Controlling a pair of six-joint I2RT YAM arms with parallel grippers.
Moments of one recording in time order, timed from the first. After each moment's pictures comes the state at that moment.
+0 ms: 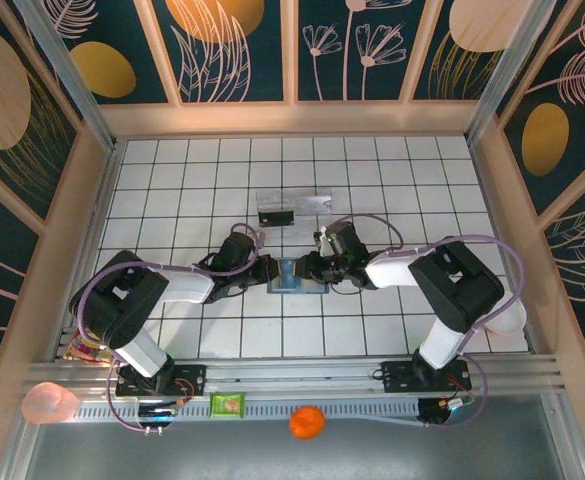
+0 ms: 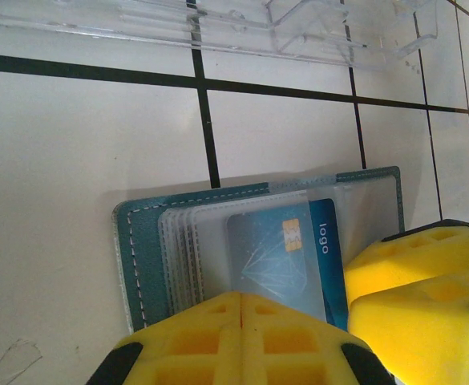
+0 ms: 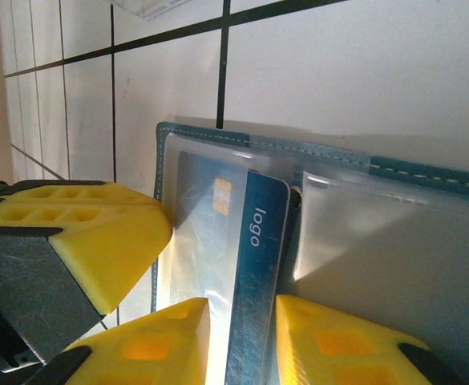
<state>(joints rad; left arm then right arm) -0.65 1.64 0.55 0.35 0.25 -0.80 0.67 1.70 0.66 0.26 -0.50 0.82</state>
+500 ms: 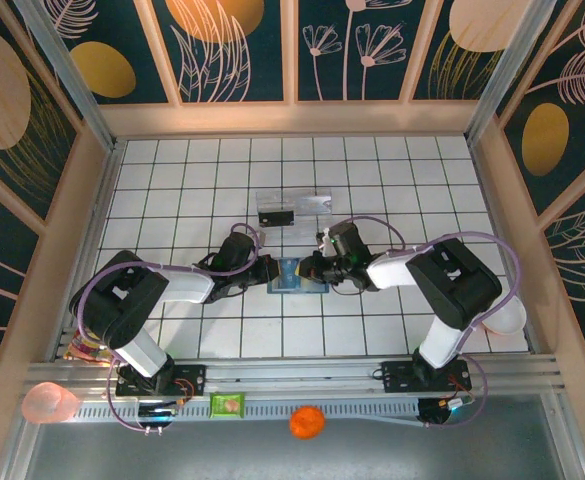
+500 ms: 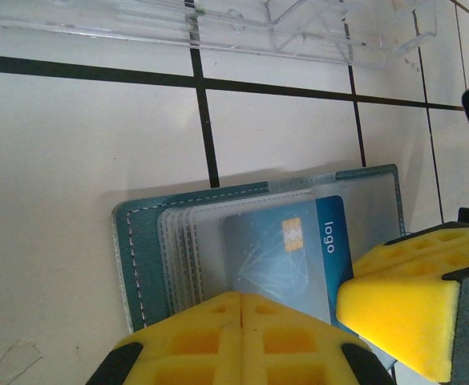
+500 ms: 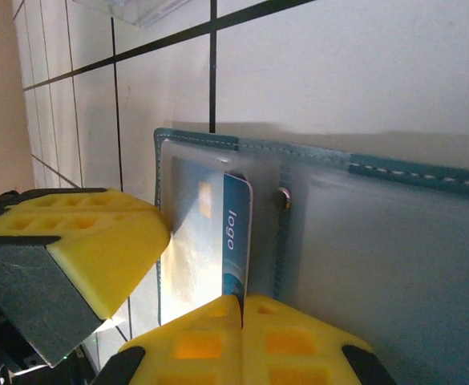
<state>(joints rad) -0.65 1.64 0.55 0.35 0.26 -0.79 0.64 1.71 0.62 0.33 -0.52 0.87</state>
